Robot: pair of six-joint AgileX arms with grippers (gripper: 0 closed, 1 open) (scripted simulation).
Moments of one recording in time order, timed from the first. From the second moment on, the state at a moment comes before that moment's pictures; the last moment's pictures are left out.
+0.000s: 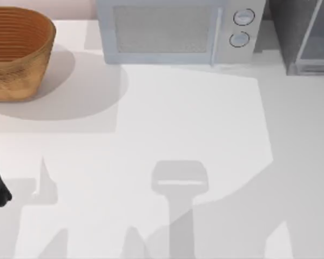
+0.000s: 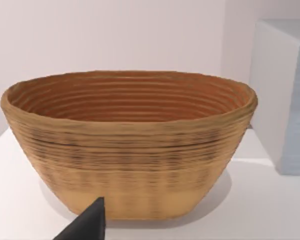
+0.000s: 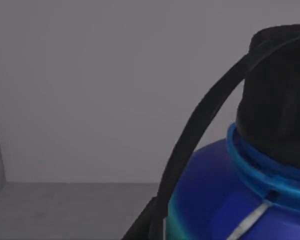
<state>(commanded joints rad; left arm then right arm) 0.00 0.00 0.00 0.00 0.00 0.00 -0.24 2.33 1.39 0.94 -0.22 0.02</state>
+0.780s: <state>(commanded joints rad) 0.00 0.00 0.00 0.00 0.00 0.00 -0.22 2.38 1.49 0.88 -0.21 0.01</state>
